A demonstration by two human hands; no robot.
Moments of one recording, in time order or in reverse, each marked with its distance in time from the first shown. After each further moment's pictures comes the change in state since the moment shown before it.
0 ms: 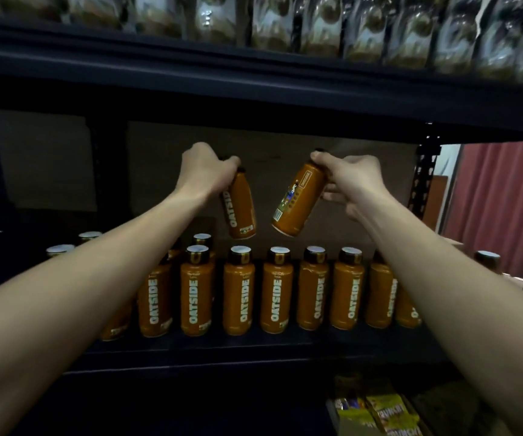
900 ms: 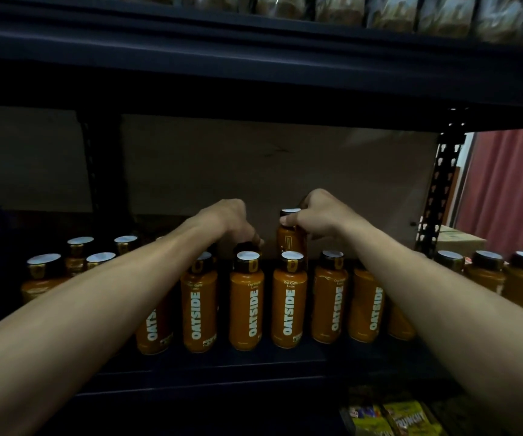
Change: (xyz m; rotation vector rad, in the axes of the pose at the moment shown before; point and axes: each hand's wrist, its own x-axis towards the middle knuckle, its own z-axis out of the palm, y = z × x) left_hand 0.015 -0.036 0.051 0.697 -0.663 -0.168; right_hand 0.010 0.051 0.046 -0.814 -0.442 0.005
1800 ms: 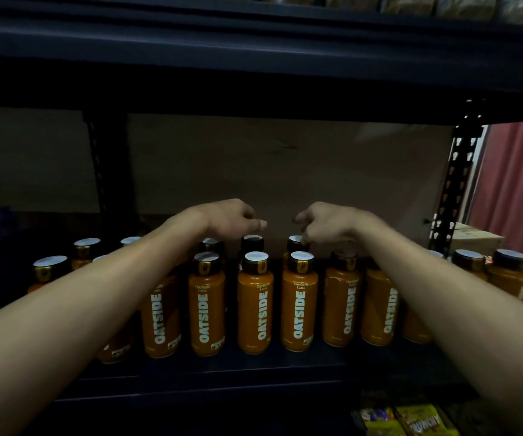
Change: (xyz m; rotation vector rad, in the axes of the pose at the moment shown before) left_hand 0.000 -0.021 -0.007 -0.068 -0.063 0.196; right_hand 0.009 0.003 0.003 -0.238 -0.288 -0.022
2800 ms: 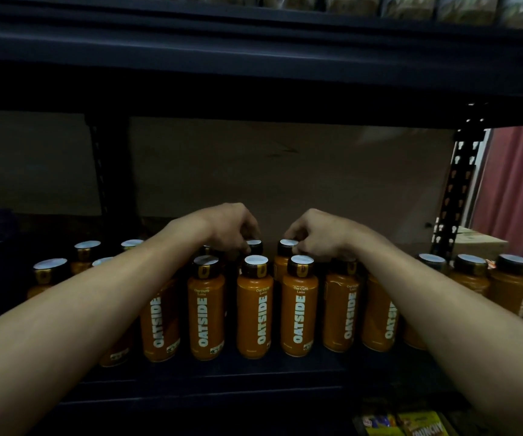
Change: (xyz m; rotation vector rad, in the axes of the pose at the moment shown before) left_hand 0.006 -0.011 0.001 0.162 -0.040 0.164; right_hand 0.005 0.002 0.012 -0.002 0.017 -0.150
